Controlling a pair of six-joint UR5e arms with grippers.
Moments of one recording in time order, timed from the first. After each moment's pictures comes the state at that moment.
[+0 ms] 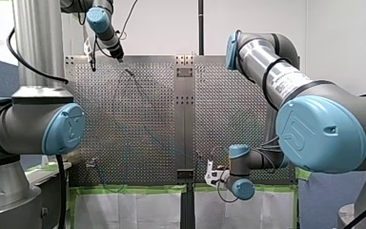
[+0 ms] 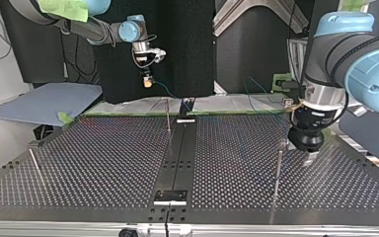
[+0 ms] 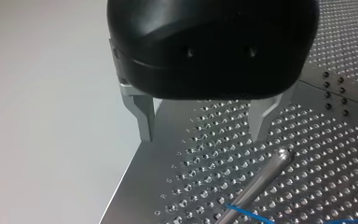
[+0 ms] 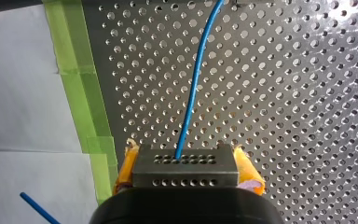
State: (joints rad) left arm -0.02 -1.48 -1.51 -3.48 -1.59 -1.84; right arm 2.06 -0.58 1.90 -1.24 1.55 1.69
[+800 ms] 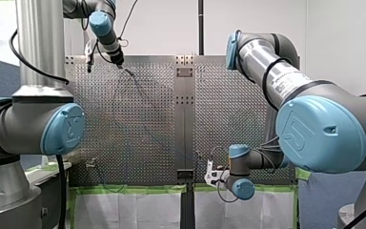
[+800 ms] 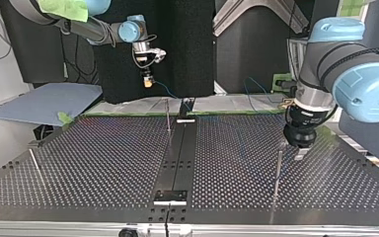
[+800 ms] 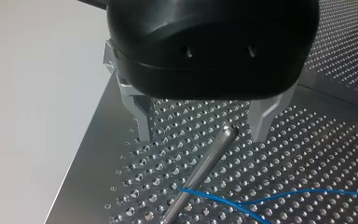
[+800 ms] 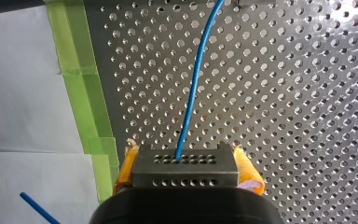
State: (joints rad) left arm -0.03 -1.52 -1.51 -3.53 -1.60 -1.69; right arm 2.06 -0.58 1.90 -1.23 1.55 1.69
